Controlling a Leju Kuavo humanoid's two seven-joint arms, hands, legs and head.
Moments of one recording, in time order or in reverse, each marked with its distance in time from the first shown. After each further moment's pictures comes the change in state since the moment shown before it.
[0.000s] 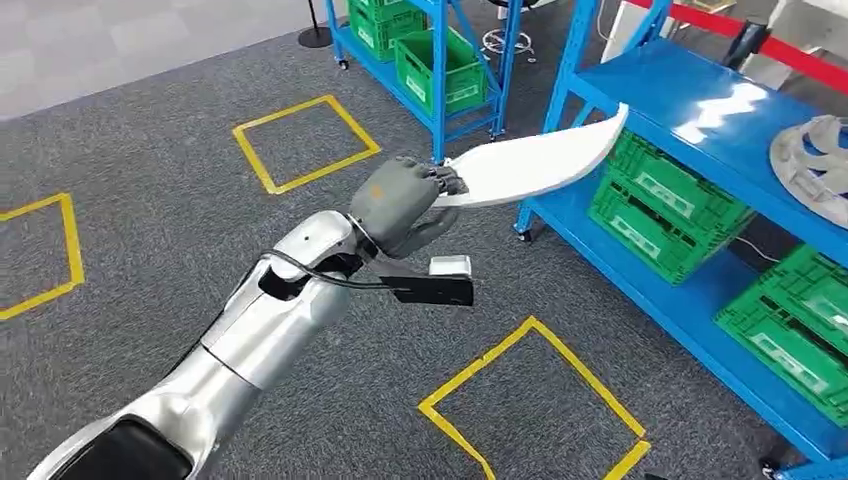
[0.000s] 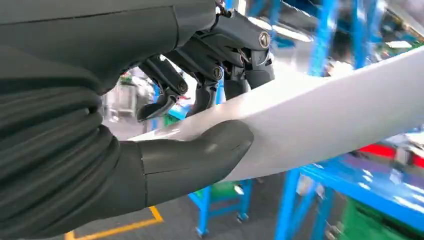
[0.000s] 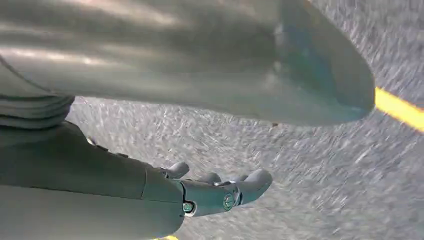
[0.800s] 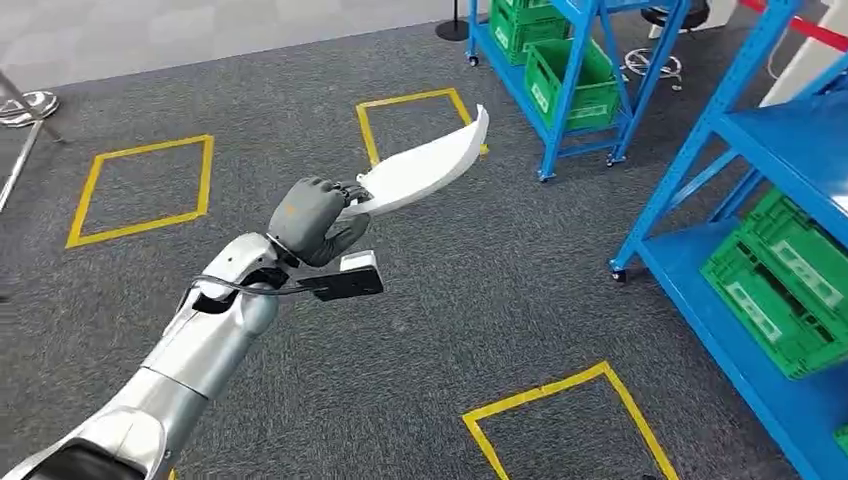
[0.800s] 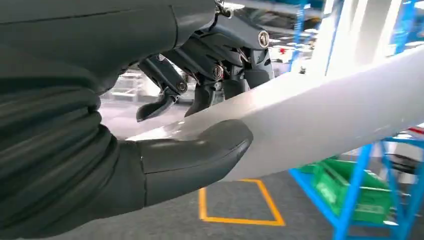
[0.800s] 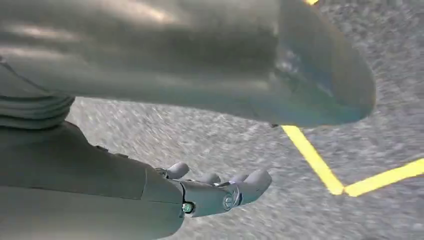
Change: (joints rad) left arm 0.083 0.146 0.118 0.014 0.036 0.036 -0.069; right arm 0.021 -0.005 0.029 -0.010 -0.007 -0.003 -0.028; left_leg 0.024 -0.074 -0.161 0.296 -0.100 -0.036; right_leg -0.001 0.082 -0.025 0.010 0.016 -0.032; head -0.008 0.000
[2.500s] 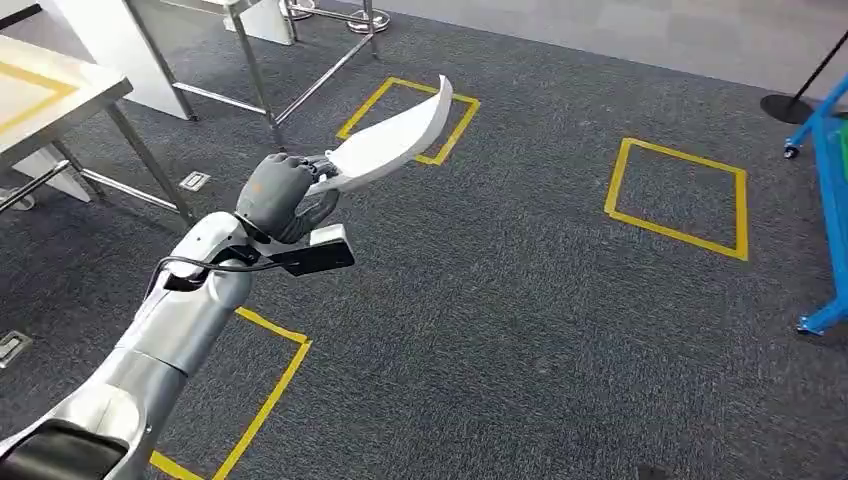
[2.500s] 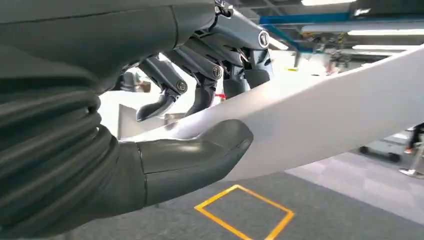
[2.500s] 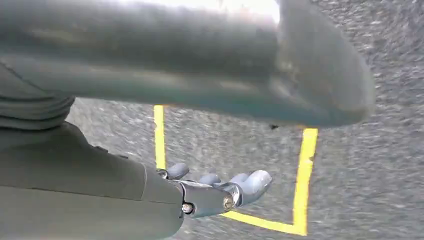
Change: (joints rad) left arm -0.074 0.028 0.071 0.063 -0.018 0.020 -0.042; right arm -0.022 -0.007 0.000 0.000 0.003 0.044 -0.007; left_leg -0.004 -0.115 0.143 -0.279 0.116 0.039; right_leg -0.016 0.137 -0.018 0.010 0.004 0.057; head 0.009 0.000
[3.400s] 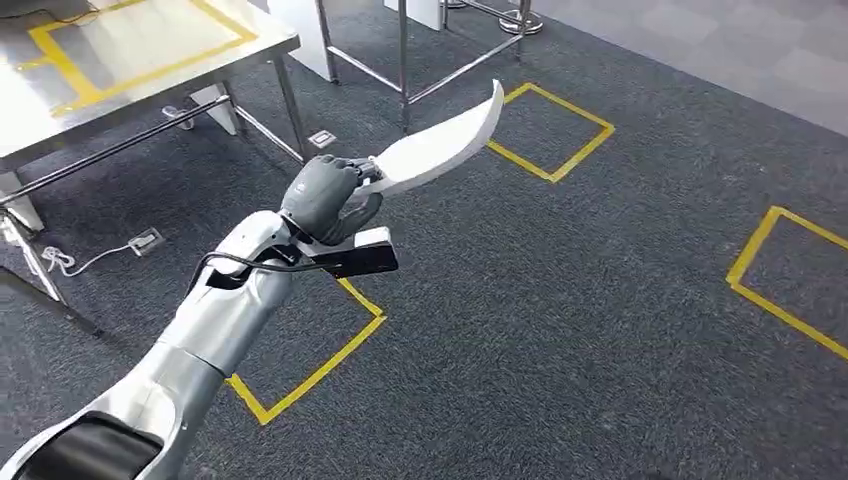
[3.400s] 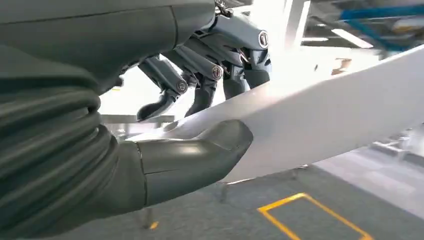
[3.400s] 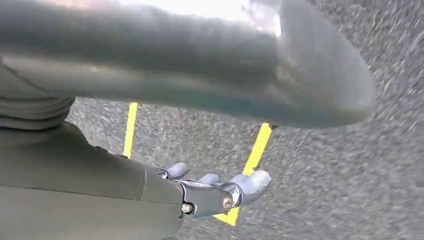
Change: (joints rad) left arm -0.010 -0.115 -0.007 0.049 -0.034 -0.018 0.021; right arm 0.001 -0.008 -0.001 0.000 -0.017 -0.021 0.034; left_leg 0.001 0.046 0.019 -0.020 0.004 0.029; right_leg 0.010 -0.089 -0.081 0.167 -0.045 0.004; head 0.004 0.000
